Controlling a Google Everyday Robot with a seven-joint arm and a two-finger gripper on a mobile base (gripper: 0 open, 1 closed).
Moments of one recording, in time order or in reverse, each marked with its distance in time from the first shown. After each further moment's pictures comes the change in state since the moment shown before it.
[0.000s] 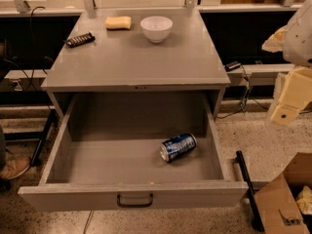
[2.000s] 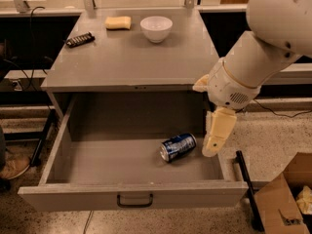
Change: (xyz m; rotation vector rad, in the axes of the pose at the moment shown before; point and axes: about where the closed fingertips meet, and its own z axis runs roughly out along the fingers) arm -0.080 0.040 0.128 -0.210 -0.176 -0.182
